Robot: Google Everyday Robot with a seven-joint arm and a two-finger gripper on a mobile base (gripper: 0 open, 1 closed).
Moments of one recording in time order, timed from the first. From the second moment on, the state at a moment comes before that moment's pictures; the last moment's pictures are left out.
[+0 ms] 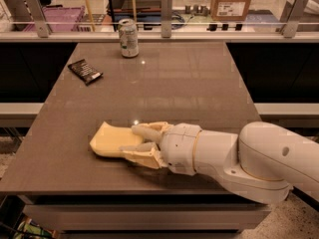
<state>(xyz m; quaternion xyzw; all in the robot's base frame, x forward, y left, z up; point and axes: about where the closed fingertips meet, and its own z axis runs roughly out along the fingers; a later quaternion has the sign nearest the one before) 0.427 0.053 0.842 -0.46 0.65 0.31 0.52</state>
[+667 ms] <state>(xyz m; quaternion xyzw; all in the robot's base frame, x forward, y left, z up) 0.426 0.055 0.852 -0.47 0.65 0.30 0.52</state>
